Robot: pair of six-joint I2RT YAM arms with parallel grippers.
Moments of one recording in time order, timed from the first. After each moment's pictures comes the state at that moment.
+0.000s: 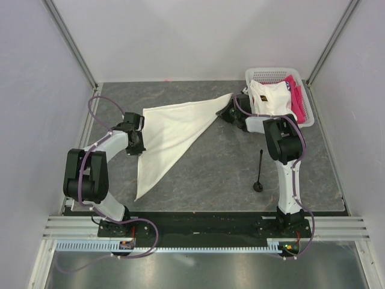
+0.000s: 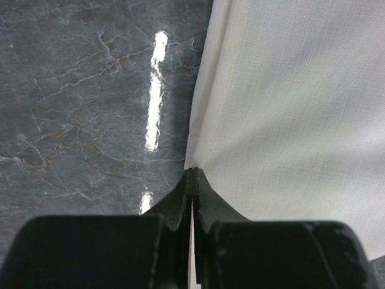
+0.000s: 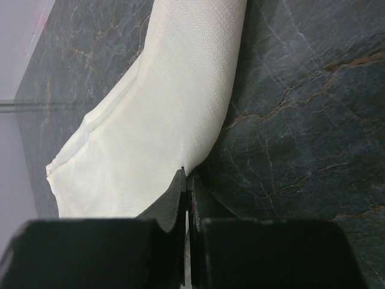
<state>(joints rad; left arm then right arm) -0.12 1.63 0.95 -0.49 -0.15 -0.27 0.28 2.26 1.41 0.29 -0.10 0.92</state>
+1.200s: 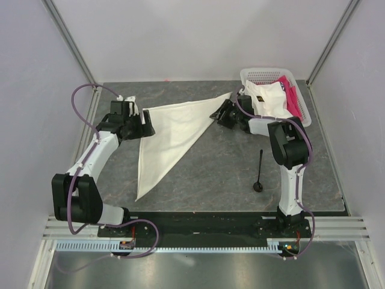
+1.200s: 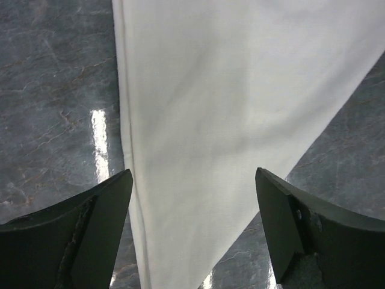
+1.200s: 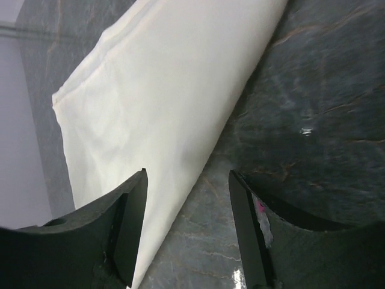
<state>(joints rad) -0.10 1.40 1.05 -0.49 0.11 -0.24 0.29 2.14 1.32 0.23 -0.28 0.83</state>
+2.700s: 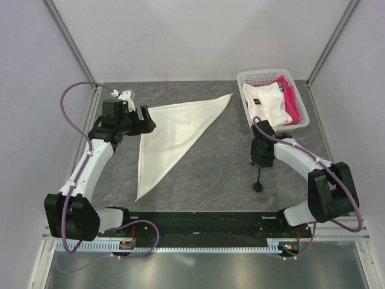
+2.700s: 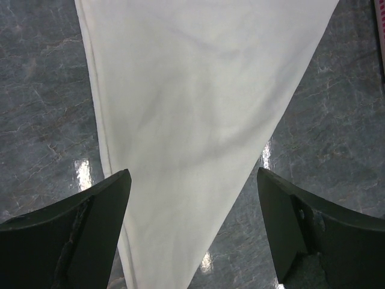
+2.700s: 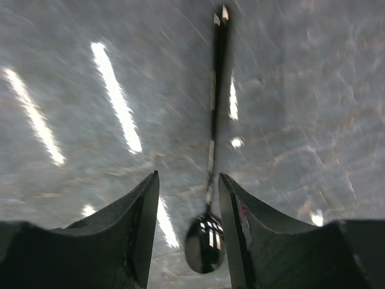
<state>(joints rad) -0.10 1.25 1.05 -0.44 0.20 -0.23 0.31 1.44 0.89 -0.64 0.16 0.49</state>
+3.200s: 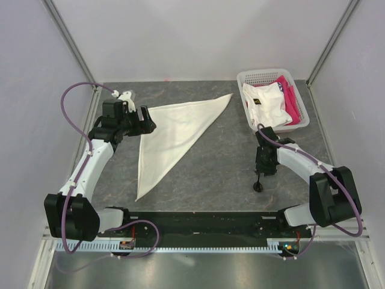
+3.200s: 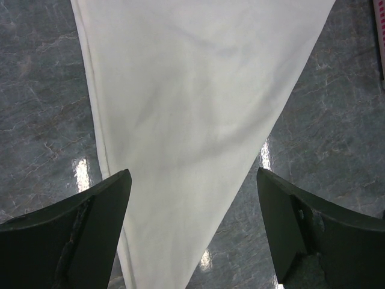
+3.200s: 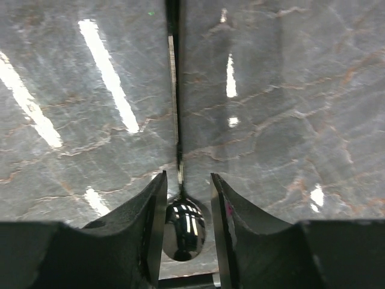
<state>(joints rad) -0.10 1.25 1.04 -0.44 0.21 -0.23 0.26 1.40 0.78 -0.71 0.15 0.50</state>
